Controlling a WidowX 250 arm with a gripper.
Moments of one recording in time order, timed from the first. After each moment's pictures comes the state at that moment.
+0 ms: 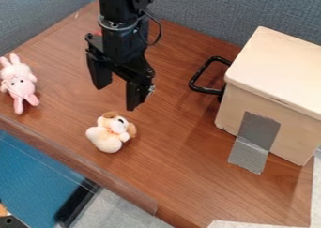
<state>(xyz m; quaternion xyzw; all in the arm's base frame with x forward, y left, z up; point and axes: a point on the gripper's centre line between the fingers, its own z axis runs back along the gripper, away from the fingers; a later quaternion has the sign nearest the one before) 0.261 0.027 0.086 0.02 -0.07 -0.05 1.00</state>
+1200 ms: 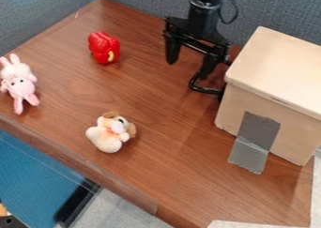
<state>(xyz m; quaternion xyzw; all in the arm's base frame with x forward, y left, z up) 0.389 -0.017 0.069 0.03 -0.05 0.00 1.00</state>
